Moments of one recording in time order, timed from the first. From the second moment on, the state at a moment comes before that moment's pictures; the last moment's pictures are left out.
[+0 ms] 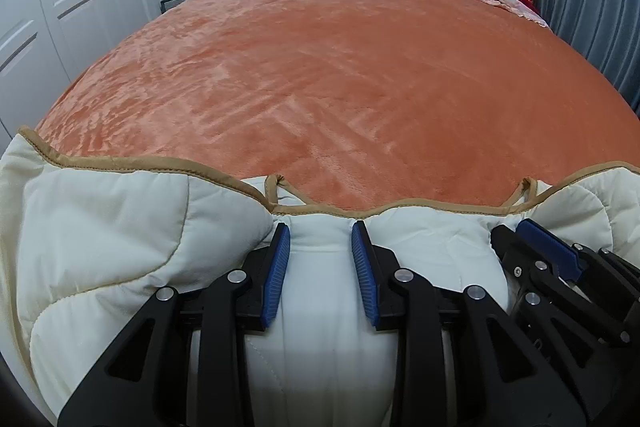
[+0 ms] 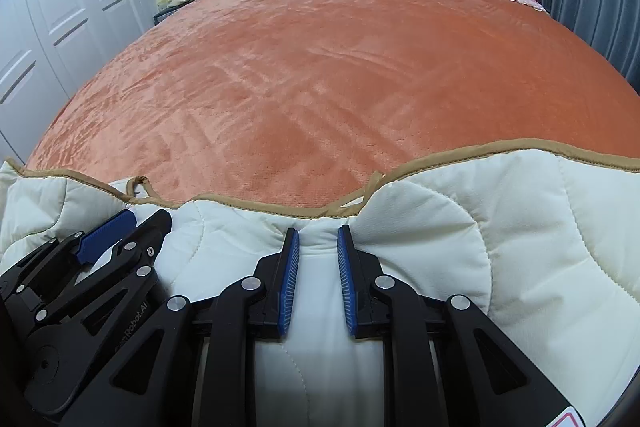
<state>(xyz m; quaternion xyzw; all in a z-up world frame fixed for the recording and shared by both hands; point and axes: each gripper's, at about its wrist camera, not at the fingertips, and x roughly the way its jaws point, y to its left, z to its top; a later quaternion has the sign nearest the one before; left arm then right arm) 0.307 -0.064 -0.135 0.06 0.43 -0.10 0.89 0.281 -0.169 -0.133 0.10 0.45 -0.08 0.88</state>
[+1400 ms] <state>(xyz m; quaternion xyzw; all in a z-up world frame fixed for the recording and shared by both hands) 0.148 0.179 -0.052 -0.29 0.50 -0.08 0.81 0.098 -0.078 -0.074 0.13 0.54 -0.01 0.83</state>
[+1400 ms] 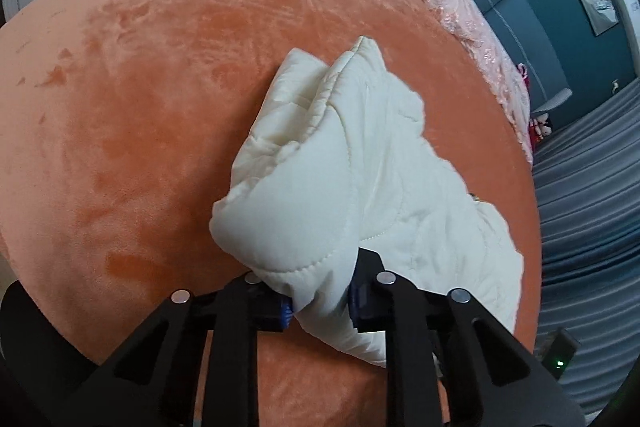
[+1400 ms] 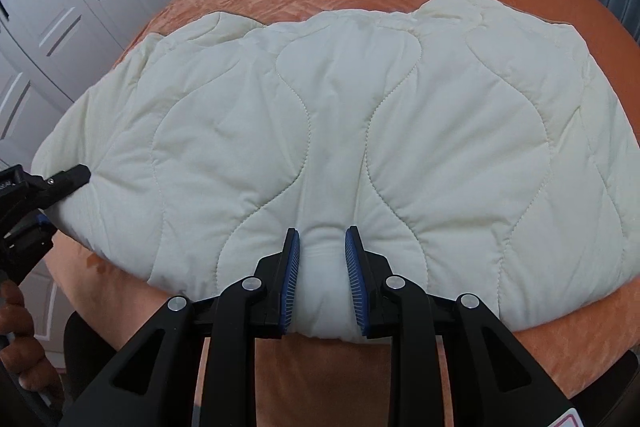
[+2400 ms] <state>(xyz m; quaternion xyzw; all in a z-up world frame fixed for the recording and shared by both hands) 0.078 0.031 0.072 -0.10 0.43 -0.25 0.86 0.009 -0.127 -0.014 0.15 0.55 0.00 0.82</state>
